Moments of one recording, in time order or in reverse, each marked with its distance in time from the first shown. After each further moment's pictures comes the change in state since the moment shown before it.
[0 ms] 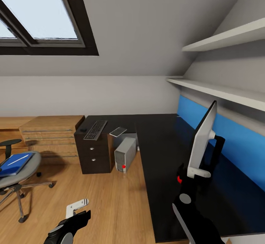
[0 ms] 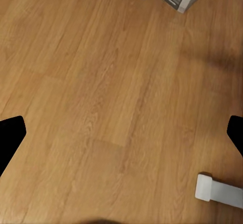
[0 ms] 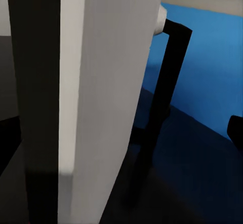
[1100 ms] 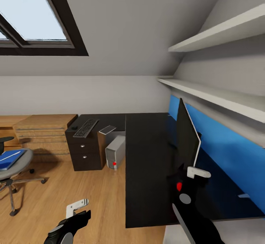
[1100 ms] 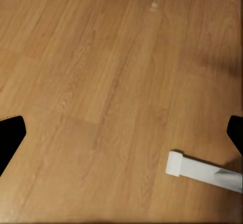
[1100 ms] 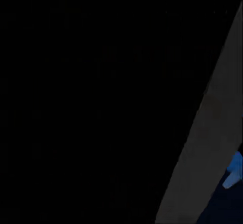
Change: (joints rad) left arm -0.001 0.000 0.000 0.000 0.001 0.000 0.000; right arm 0.000 0.001 0.000 0.001 0.001 0.000 -0.003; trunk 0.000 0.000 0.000
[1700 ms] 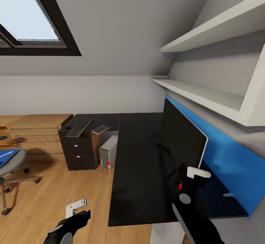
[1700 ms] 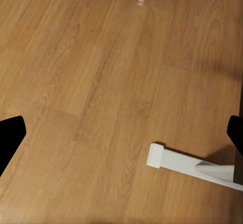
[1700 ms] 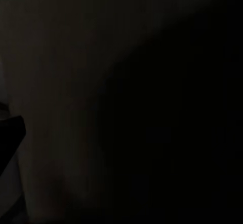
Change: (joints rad) left arm 0.001 0.001 0.002 -0.001 0.000 0.000 0.000; right arm 0.000 0.001 0.000 0.000 0.001 0.000 0.000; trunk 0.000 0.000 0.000
